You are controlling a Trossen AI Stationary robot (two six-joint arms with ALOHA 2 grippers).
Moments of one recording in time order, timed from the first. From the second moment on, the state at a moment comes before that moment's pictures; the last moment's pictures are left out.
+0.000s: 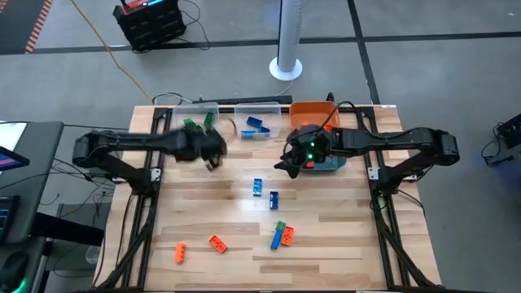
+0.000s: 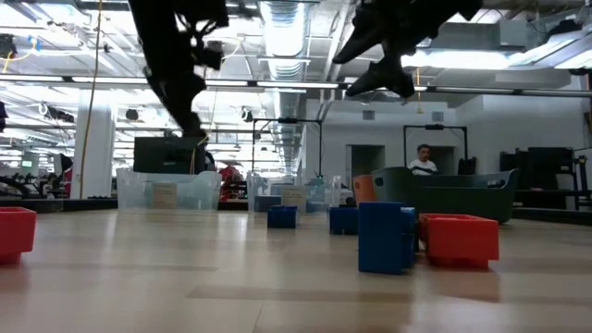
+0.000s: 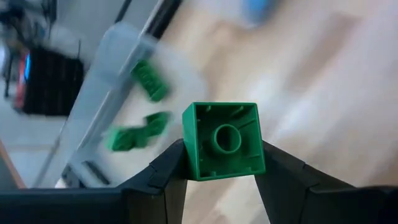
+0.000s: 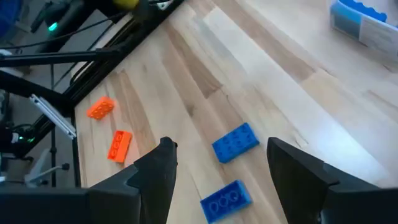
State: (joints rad) left arm 0.16 1.36 1.10 -1.00 -0.64 -0.34; right arm -0.12 1.37 1.06 -0.33 -0.10 0.62
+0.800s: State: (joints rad) left arm 0.85 1.58 1.08 -0.87 -0.22 -0.09; right arm 0.08 1.37 1.06 -0.36 0.17 0.79
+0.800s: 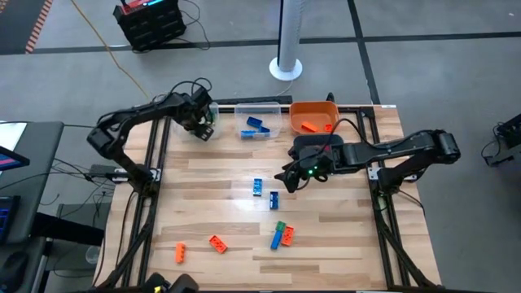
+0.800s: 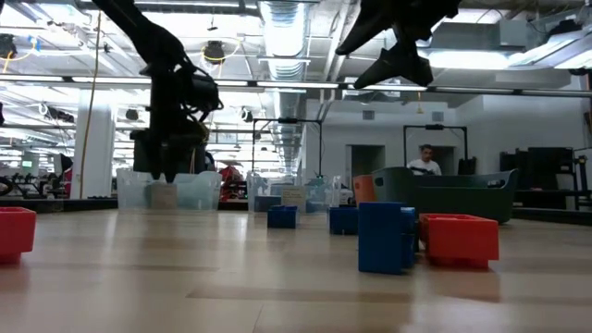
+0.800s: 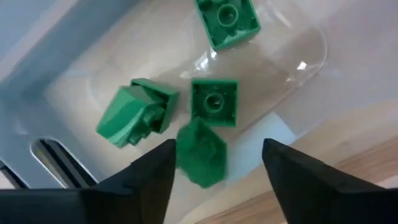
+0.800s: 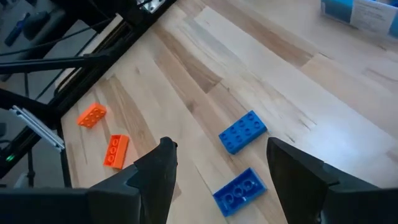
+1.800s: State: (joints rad) left arm -0.26 1.25 1.22 -1.42 0.23 -1.11; right arm -0.01 1.37 1.06 -0.42 0.11 0.57
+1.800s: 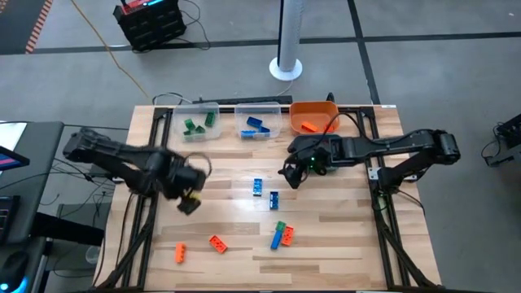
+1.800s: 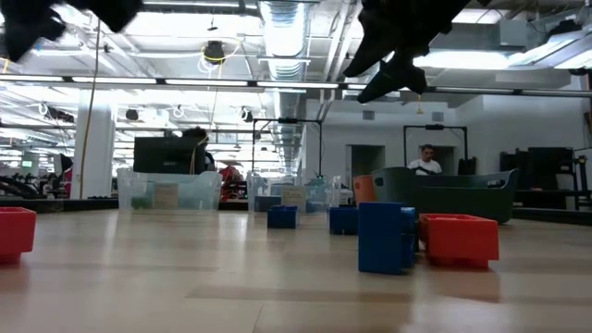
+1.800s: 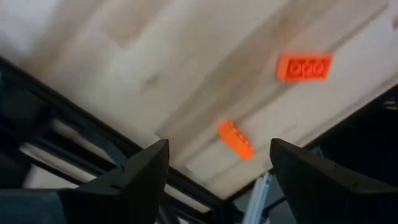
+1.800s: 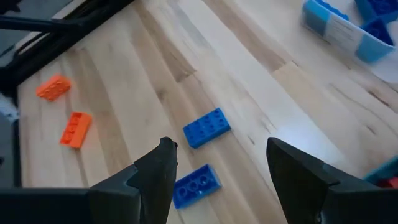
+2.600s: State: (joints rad) left arm -0.69 1.26 0.87 -0.80 0.26 -1.93; right arm -0.02 1.37 1.06 -0.41 0.08 0.51
